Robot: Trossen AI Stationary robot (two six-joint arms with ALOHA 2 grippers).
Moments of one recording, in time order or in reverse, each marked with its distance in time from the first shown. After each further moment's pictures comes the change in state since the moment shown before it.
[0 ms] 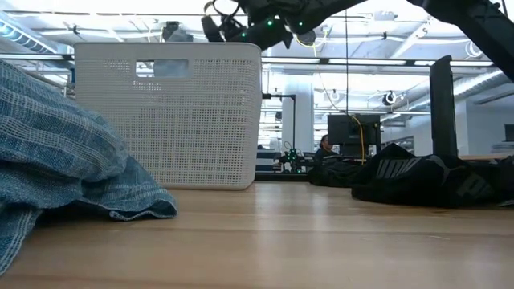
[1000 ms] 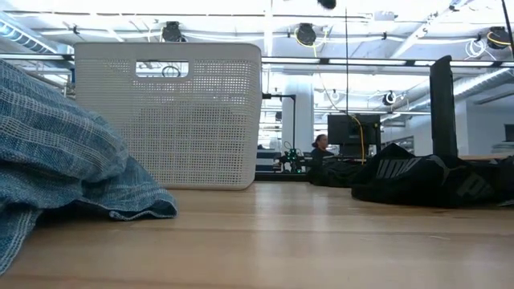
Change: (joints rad) left arm 0.000 0.032 0.000 -0.040 -0.059 -0.030; right arm 0.004 -0.561 0.000 -0.630 -0.043 0.282
